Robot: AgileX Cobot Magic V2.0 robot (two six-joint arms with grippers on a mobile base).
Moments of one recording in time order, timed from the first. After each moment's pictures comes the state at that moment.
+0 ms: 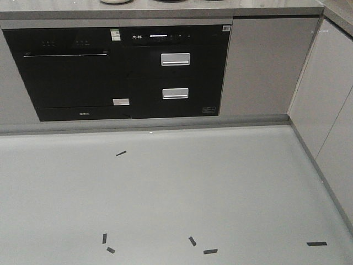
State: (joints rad) left arm 0.03 -0.01 0.02 0.13 0.01 -0.16; right arm 0.02 -0.01 0.03 -0.12 0.08 0.19
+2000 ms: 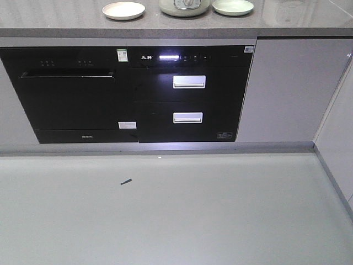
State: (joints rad) left arm 0.03 -0.01 0.02 0.13 0.01 -0.16; right arm 0.02 -0.01 0.03 -0.12 0.08 0.19
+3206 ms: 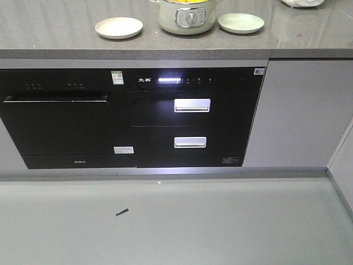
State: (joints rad) left arm 0.03 -0.01 0.02 0.13 0.01 -0.16; right arm 0.02 -0.01 0.03 -0.12 0.08 0.19
